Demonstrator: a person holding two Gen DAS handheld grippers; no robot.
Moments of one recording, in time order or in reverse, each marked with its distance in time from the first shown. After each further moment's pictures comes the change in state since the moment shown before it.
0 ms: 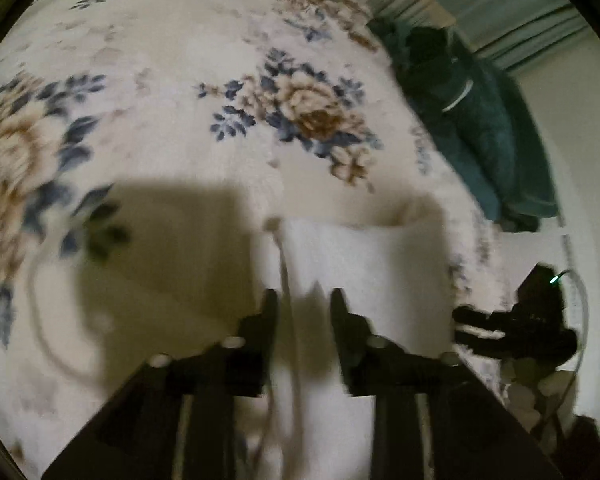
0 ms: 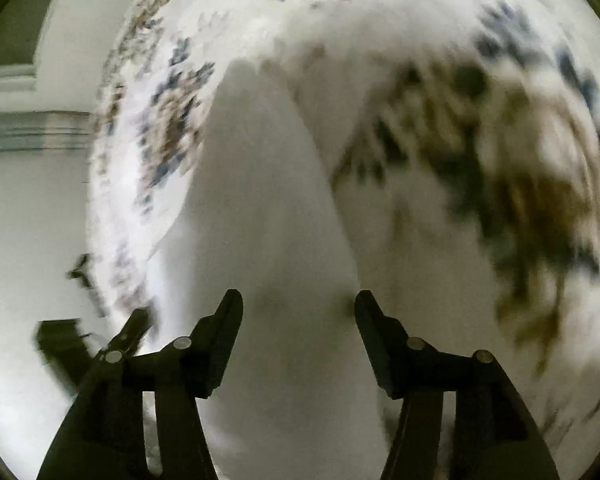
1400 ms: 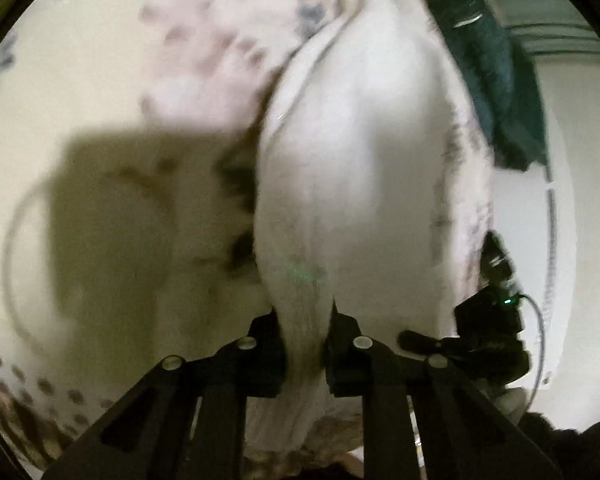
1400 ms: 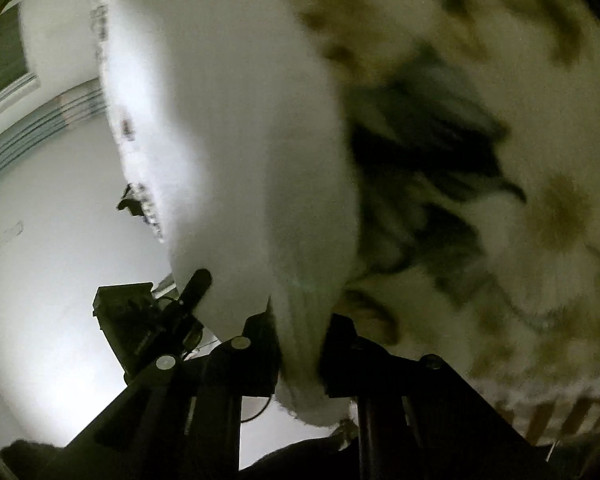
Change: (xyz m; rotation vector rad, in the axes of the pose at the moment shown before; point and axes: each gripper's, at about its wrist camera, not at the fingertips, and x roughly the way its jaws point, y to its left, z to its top) left arm -0.104 -0.010 -0.288 -0.229 0.217 -0.033; right arm 0.035 -0.099 -0.342 0.194 0.298 0.243
